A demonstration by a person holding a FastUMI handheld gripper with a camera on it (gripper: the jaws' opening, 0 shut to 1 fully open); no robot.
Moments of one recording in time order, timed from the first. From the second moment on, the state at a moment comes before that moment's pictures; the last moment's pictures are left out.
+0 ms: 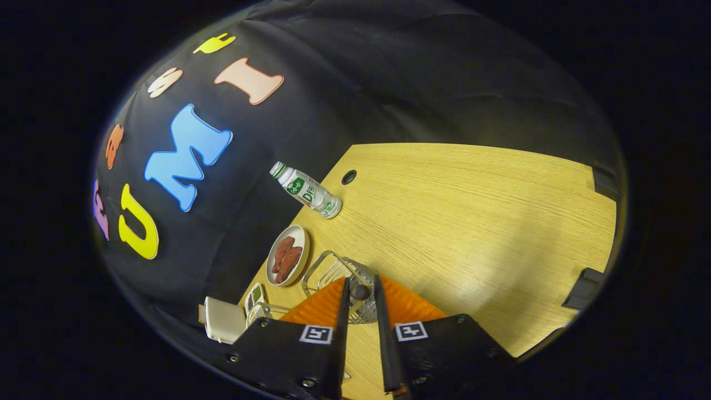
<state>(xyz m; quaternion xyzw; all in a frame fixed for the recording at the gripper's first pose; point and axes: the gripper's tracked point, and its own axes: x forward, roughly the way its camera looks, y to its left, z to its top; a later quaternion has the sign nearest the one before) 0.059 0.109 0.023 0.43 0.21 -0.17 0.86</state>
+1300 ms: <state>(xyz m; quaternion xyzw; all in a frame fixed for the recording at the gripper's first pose) 0.004 0.172 0.185 0.29 0.22 0.00 0.93</state>
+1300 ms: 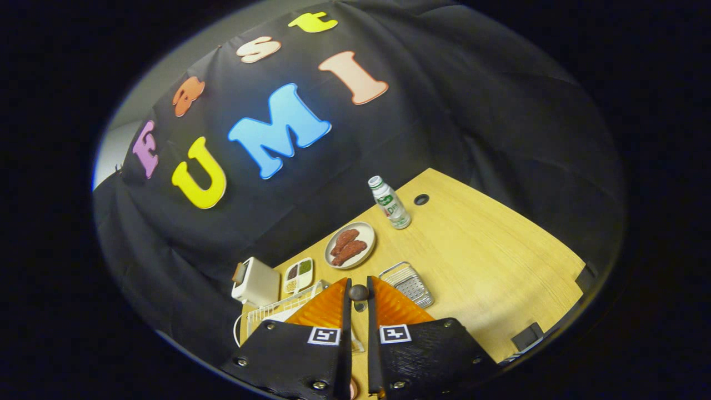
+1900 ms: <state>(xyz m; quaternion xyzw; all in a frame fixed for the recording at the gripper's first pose) -0.058 0.370 0.138 0.19 0.33 0.20 0.91</state>
